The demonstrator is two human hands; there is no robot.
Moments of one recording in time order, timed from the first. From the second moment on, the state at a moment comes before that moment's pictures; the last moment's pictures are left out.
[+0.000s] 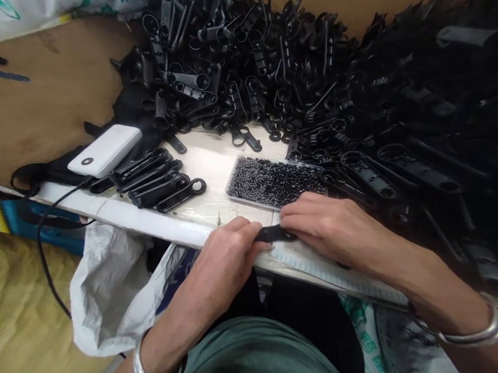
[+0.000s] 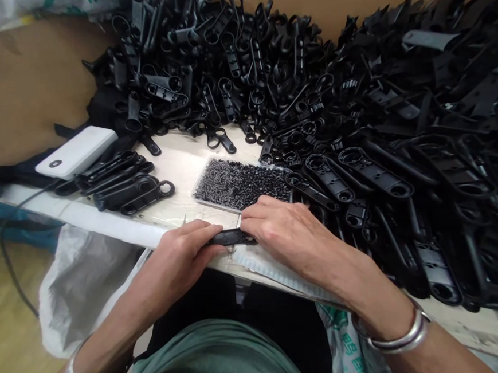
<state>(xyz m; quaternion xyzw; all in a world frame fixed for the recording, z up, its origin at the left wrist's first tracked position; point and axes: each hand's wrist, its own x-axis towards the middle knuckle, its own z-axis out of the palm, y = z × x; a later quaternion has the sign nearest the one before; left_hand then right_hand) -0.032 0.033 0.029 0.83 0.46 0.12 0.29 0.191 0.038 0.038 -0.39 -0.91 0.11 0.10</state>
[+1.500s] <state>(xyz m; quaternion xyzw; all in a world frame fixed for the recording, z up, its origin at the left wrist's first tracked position) -0.038 0.044 0.046 0.87 0.46 0.11 0.16 0.203 0.042 0.054 -0.56 -0.82 0.03 0.10</state>
